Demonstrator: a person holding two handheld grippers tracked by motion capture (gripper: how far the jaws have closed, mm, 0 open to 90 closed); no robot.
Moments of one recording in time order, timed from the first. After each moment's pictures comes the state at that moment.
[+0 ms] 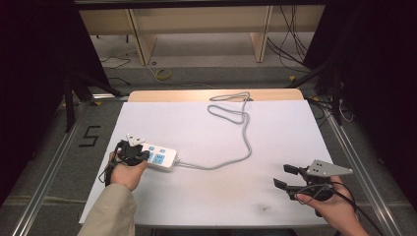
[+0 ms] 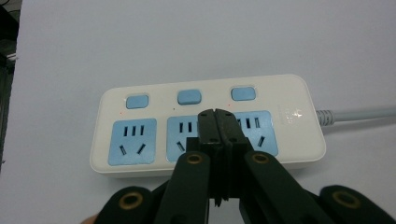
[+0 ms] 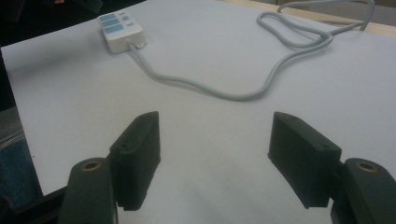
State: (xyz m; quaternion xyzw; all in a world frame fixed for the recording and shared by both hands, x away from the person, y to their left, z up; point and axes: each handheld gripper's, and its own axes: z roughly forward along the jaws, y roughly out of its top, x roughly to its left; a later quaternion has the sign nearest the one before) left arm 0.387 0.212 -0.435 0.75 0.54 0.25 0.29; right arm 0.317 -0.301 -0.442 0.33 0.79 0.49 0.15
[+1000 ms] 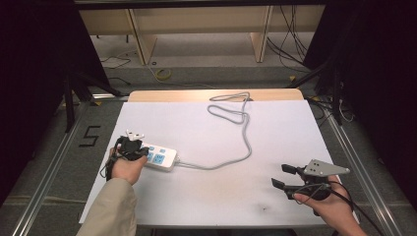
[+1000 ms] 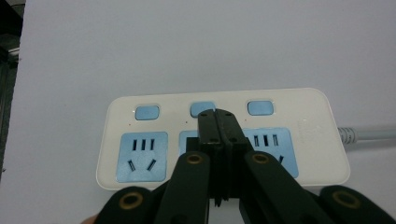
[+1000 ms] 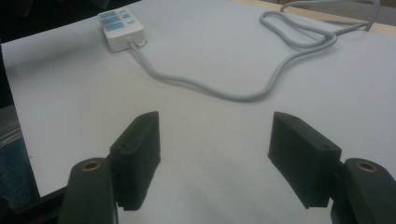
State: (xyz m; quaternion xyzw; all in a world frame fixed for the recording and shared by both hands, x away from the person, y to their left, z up) left arm 0.403 0.216 -0.437 0.74 0.55 0.25 0.28; right arm 0.319 -0.297 -0.443 0.33 0.79 0.49 0.15
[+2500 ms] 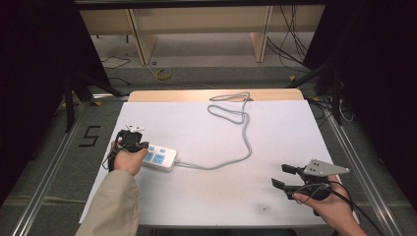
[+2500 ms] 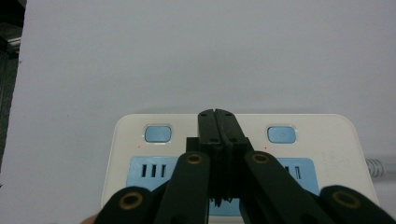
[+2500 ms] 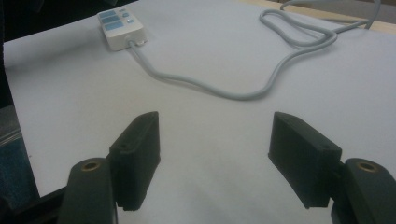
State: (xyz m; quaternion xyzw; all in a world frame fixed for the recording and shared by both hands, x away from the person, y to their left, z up) left arm 0.428 0.219 -0.438 0.73 0.57 0.24 0.28; right arm 0.319 -0.298 -0.444 0.33 0.79 0.49 0.15
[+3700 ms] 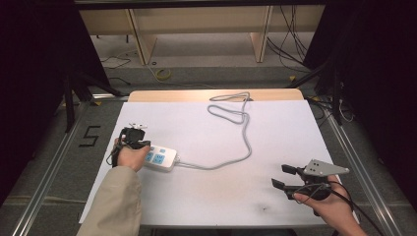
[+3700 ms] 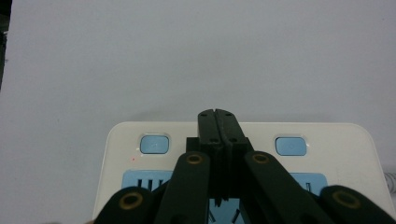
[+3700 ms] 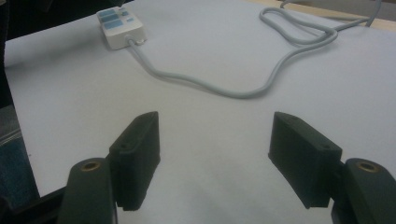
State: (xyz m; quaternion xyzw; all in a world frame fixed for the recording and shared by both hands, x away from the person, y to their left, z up) left arm 0.442 0.216 -0.444 0.74 0.58 0.23 0.26; right arm 0.319 -0.298 -0.445 0.33 0.79 0.49 0.15
